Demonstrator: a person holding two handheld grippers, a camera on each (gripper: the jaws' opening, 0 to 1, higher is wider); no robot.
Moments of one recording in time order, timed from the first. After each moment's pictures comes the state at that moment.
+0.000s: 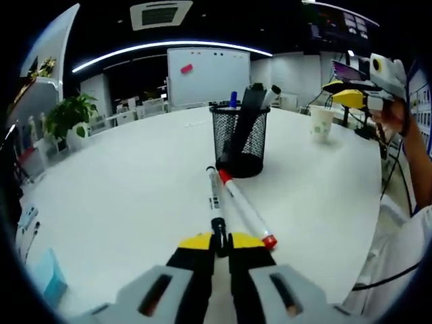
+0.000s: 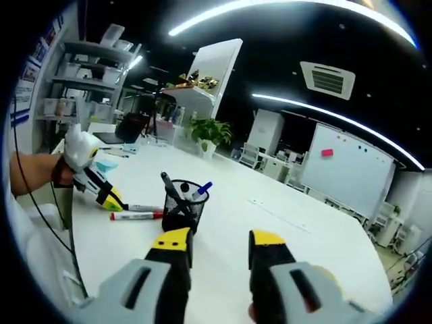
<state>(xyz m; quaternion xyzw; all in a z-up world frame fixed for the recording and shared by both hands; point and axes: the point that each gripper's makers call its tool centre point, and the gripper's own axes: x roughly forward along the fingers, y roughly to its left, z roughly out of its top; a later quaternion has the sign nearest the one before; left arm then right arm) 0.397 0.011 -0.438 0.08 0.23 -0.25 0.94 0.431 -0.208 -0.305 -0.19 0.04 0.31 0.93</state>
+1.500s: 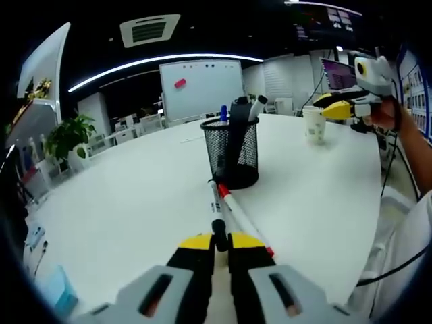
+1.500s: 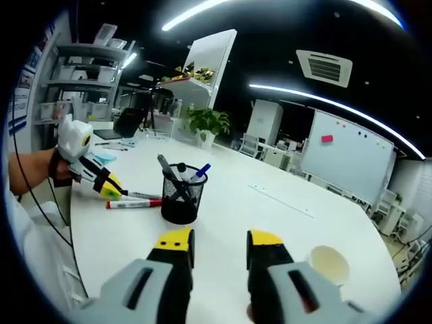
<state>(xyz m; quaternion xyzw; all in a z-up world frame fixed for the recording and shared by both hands) 0.403 0.015 -0.427 0.12 0.18 -0.26 0.94 0.433 -0.217 -0.335 -0.17 0.07 0.31 0.93</state>
